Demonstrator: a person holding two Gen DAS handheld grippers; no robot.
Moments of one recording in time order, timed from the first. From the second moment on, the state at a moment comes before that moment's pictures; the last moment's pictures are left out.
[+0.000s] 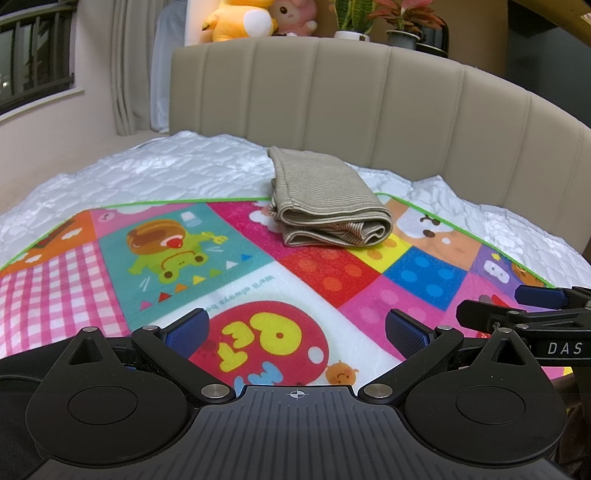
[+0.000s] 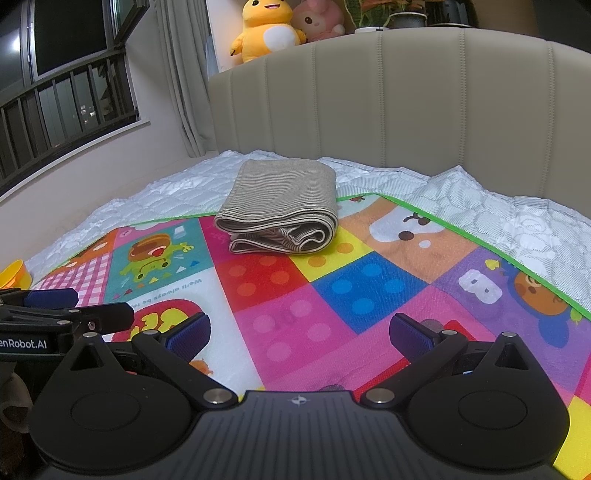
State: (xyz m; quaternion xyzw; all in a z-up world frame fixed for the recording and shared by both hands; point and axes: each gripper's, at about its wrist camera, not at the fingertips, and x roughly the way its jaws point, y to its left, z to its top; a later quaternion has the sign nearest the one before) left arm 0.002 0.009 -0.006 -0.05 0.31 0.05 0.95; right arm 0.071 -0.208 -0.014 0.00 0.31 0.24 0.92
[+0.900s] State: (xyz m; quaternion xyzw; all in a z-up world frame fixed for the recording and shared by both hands) left arm -0.002 0.009 -0.004 -0.05 0.30 0.04 0.95; right arm 0.069 -0.207 -0.015 0.00 0.31 0.24 0.92
